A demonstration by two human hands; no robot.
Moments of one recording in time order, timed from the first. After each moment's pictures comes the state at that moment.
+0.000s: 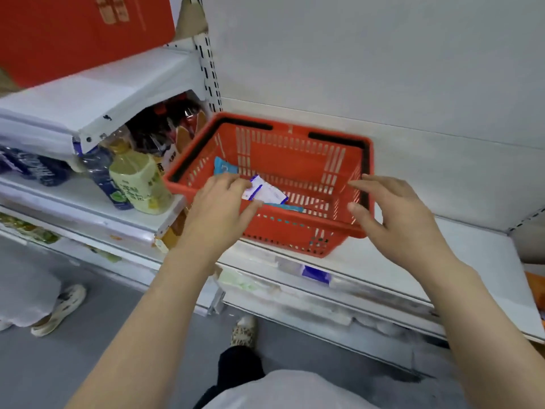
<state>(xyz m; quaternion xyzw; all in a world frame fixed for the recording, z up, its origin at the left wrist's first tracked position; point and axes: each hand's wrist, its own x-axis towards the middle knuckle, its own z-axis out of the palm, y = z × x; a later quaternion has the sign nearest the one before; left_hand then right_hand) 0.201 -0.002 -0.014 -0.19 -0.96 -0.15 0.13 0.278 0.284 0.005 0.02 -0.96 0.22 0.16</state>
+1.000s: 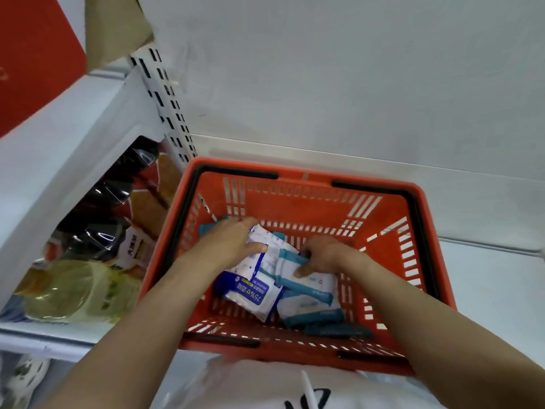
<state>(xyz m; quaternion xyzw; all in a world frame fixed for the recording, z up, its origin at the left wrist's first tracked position) -0.061 0.003 -0.088 -0.23 -0.92 -0.13 -0.28 -0.001 0.213 -0.120 -0.08 -0.89 0.19 -0.41</state>
